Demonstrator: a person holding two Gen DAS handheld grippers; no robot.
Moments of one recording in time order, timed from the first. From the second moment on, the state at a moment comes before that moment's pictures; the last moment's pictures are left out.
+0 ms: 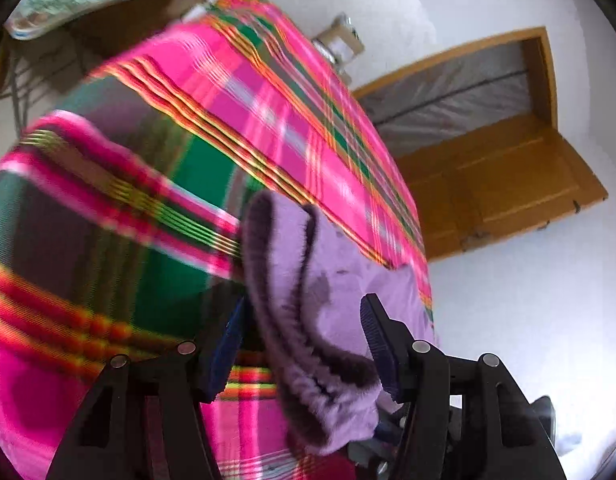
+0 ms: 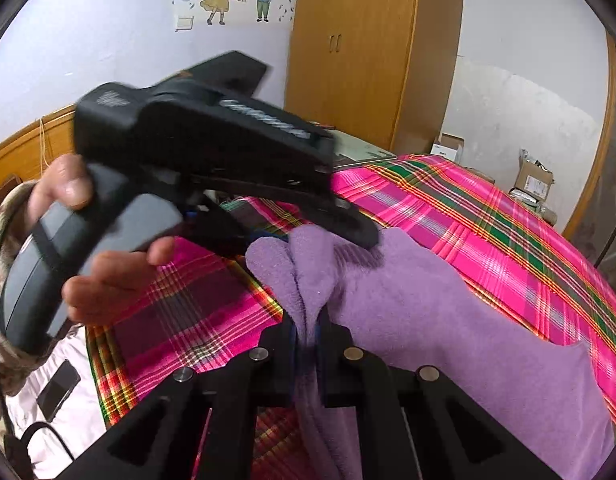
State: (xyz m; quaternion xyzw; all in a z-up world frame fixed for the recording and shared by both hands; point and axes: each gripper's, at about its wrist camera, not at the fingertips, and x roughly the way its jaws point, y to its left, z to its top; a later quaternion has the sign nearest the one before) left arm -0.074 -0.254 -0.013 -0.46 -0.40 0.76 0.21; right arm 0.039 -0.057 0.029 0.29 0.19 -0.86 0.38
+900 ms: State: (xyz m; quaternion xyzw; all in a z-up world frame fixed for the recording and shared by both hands) left arm -0.099 -0.260 -0.030 -0.44 -0.42 0.77 0.22; right arm 0.016 -0.083 0.019 0.32 0.18 -0.85 0.38
